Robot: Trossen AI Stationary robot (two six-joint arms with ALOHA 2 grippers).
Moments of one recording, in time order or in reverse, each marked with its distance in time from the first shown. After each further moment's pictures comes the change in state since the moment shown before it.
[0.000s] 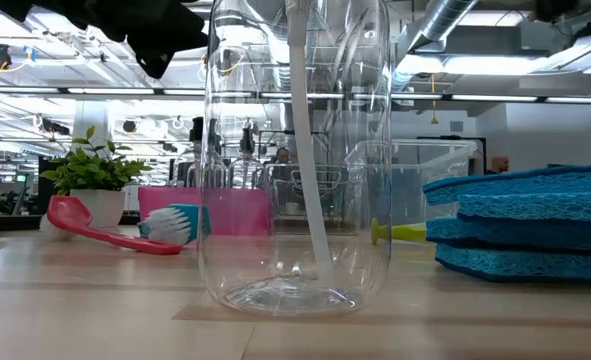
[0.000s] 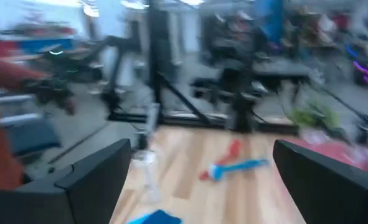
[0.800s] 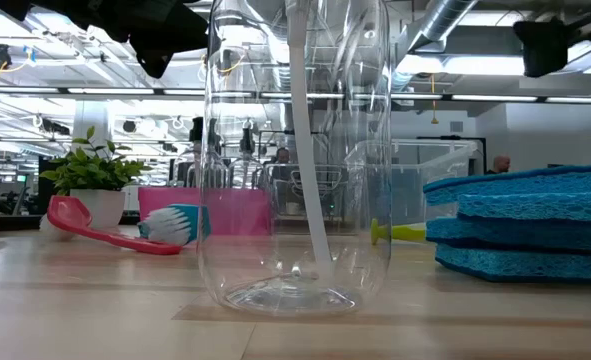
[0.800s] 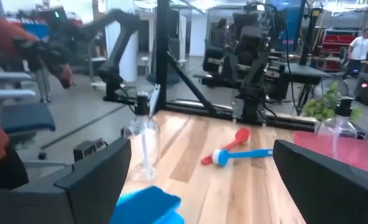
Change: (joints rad) left arm 0.000 0.000 0.000 0.010 -0.037 0.000; right arm -0.001 -0.168 -0.433 0.294 -0.020 -0.080
